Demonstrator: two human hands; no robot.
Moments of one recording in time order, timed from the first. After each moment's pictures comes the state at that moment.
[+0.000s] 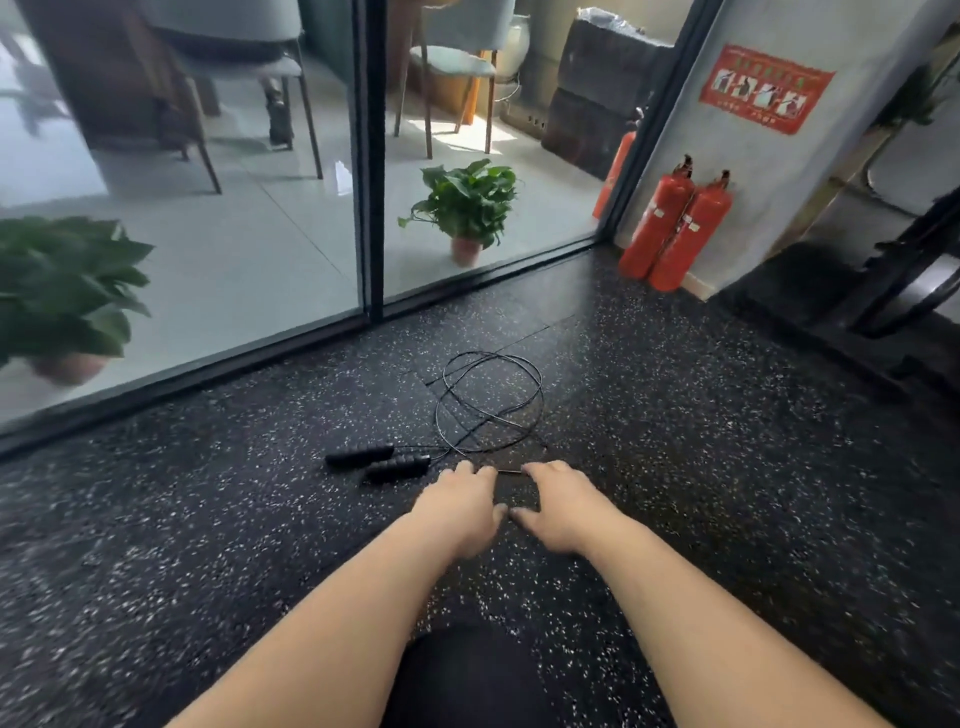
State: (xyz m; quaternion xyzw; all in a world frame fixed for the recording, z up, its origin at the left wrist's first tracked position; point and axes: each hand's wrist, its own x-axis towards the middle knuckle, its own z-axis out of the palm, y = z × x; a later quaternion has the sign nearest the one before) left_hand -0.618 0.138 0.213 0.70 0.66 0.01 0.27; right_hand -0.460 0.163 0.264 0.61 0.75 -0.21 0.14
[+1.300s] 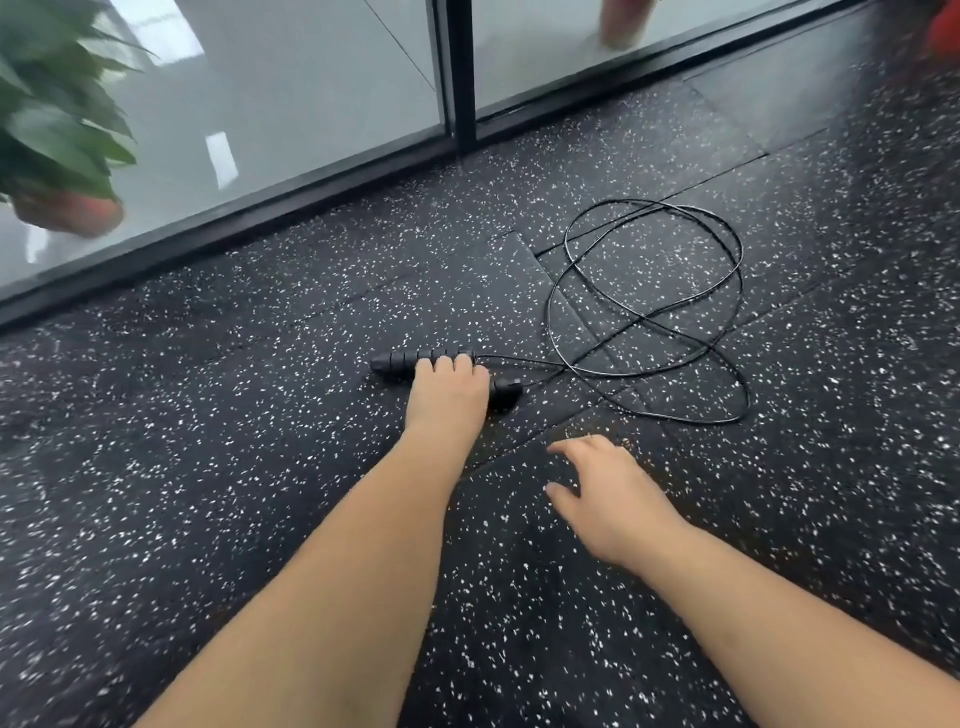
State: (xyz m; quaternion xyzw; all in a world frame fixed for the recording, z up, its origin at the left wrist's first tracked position) left_hand -0.741 0.306 -0.079 0.64 0.74 -0.19 0.05; right_hand -0.520 0.292 -0.018 0.52 0.78 -0.34 0.13
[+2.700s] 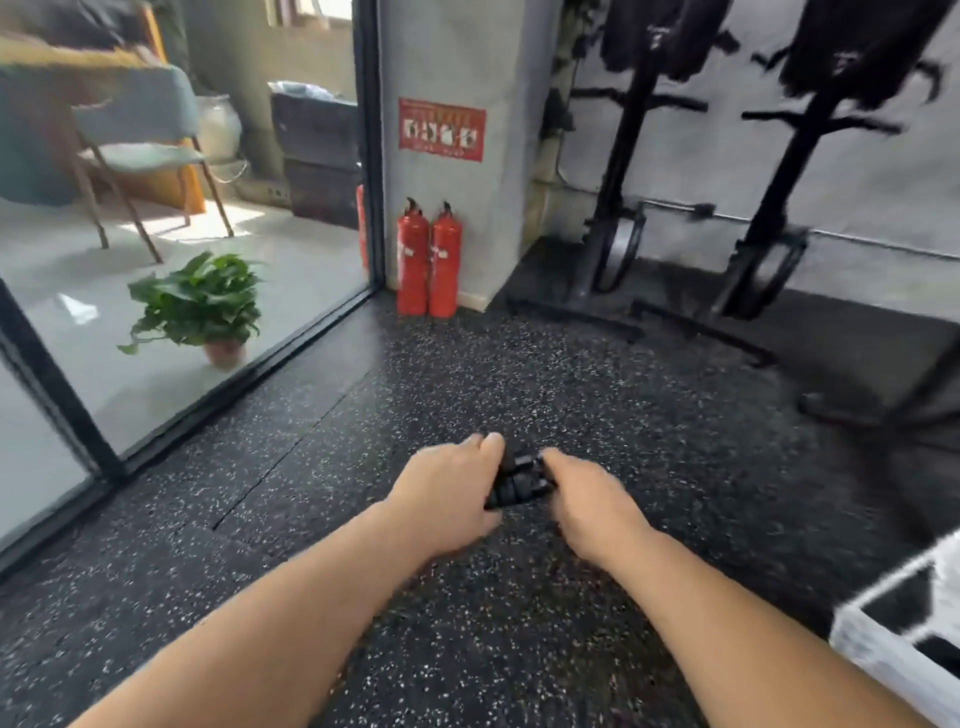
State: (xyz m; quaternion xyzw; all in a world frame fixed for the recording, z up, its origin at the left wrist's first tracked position) left_hand -0.390 0.221 0.354 0.92 0.38 0.08 0.02; right_hand -0.208 0.146 0.354 0.76 0.63 -0.12 -0.09
